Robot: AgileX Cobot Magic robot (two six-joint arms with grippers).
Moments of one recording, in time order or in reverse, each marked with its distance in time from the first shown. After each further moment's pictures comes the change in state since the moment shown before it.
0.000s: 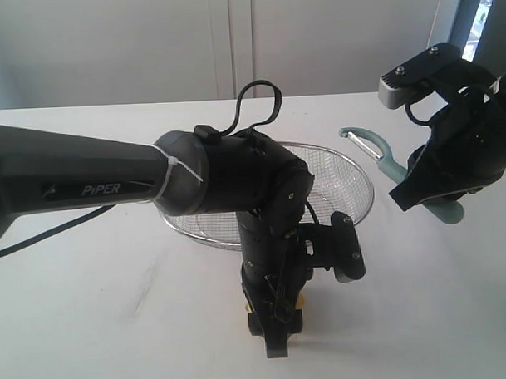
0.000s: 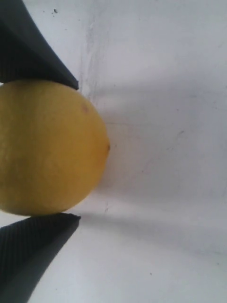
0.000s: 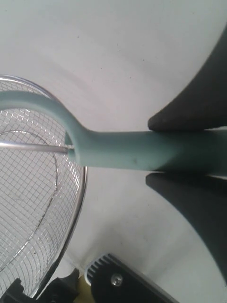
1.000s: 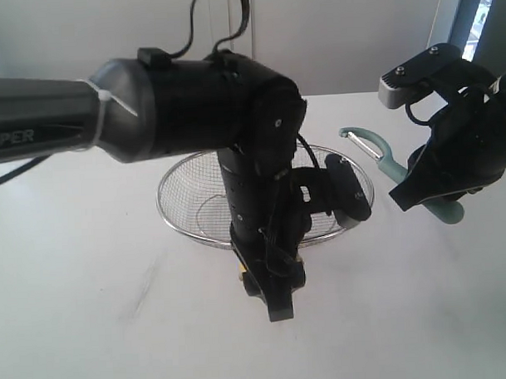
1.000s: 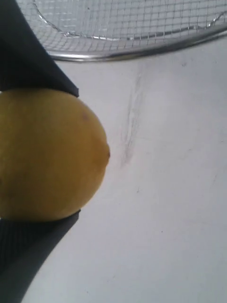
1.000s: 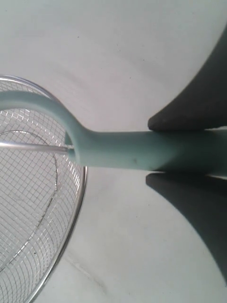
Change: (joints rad) left arm 0.000 -0.161 -0.061 -0.003 0.171 -0.107; right arm 0.000 0.000 0.000 0.000 0.000 0.000
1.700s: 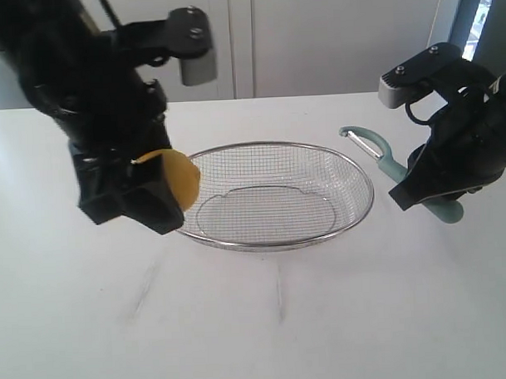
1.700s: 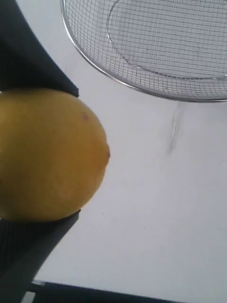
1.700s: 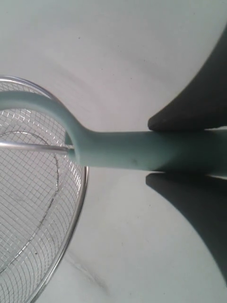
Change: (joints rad) left arm 0.326 -0.419 0.123 -0.317 0.200 0.319; right arm 0.000 0.000 0.000 0.000 -0.004 0.000
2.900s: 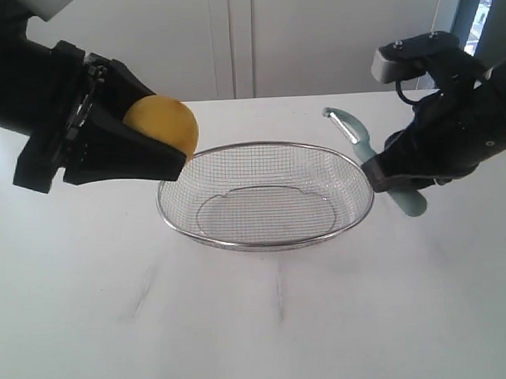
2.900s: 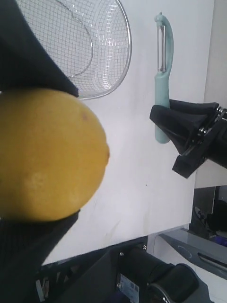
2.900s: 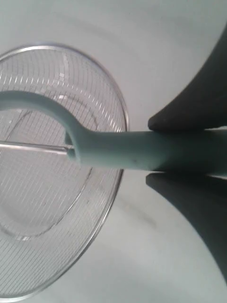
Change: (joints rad) left arm 0.374 -0.094 0.342 -0.853 -0.076 0.738; right arm 0.000 0.002 0.000 0.238 -0.041 0.000
